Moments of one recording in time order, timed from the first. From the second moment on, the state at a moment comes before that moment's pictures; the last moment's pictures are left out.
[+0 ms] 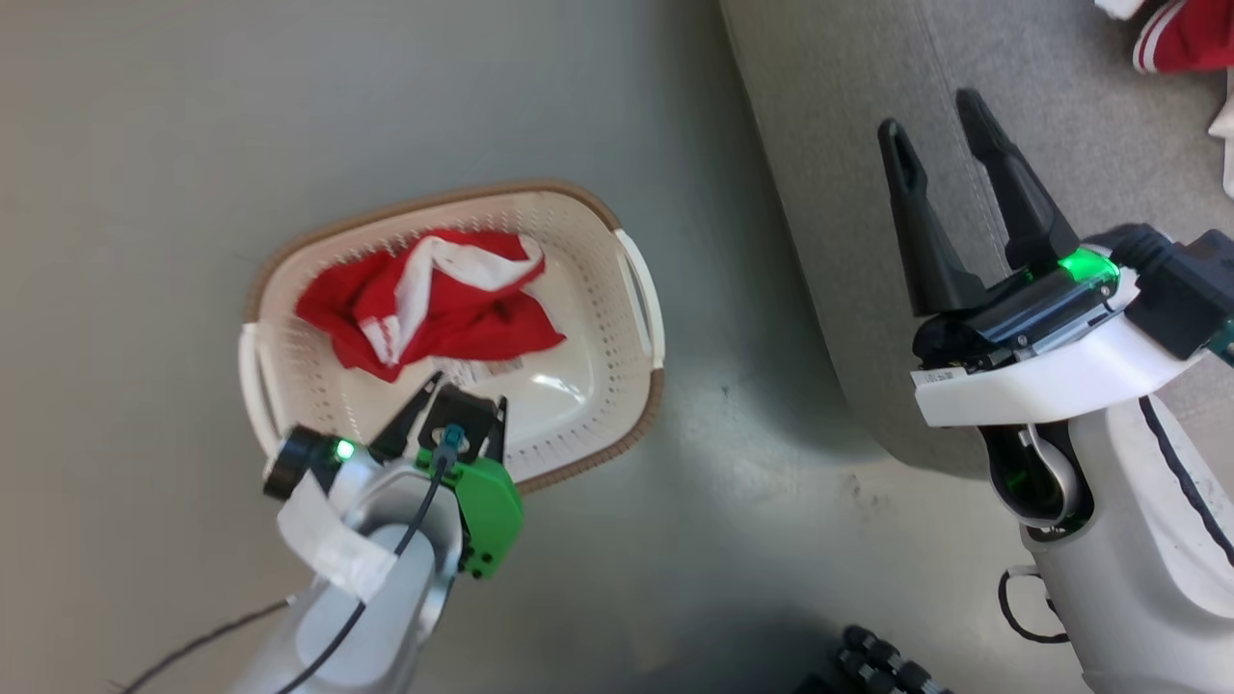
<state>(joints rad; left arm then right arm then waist) -0.45 0.05 -0.61 0.63 -0.14 0.10 -0.04 -0.32 -0.19 0.30 -0.08 0.43 0.12 -0.26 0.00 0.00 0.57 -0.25</state>
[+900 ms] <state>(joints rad) -0.80 0.17 -0.66 0.90 0.07 0.11 0.01 -0.42 -0.10 0.30 -0.19 0.55 0.12 -0.26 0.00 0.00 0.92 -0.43</state>
